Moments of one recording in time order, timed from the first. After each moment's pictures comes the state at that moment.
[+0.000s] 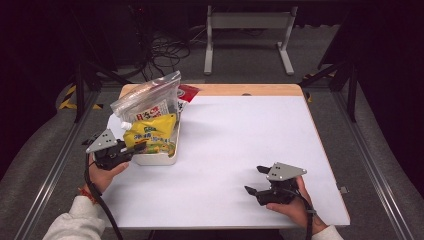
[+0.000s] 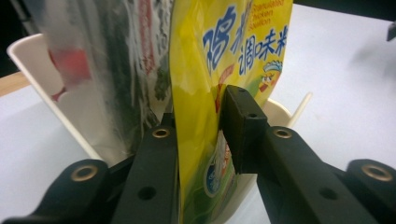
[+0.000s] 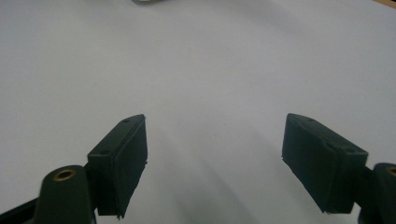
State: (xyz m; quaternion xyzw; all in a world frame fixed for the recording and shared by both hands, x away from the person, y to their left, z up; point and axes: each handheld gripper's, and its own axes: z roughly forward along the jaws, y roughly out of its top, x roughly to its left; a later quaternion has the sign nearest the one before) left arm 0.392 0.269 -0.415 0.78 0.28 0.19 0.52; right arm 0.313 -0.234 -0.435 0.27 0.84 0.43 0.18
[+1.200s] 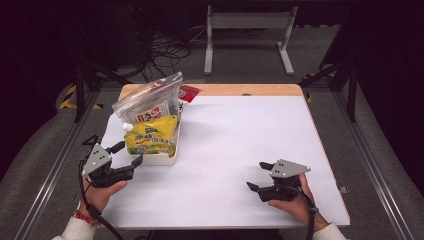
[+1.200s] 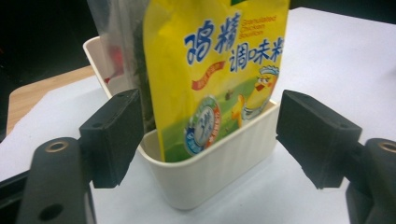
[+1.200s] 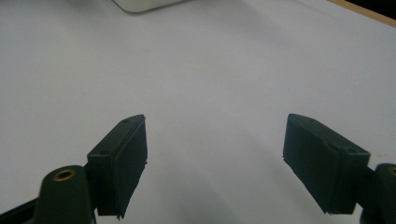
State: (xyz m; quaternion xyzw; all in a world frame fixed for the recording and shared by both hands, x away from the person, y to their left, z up) left arm 0.331 0.258 -0.409 0.74 0.35 0.28 0.50; right arm 0.317 -0.239 -0.429 0.27 0.84 0.43 0.19
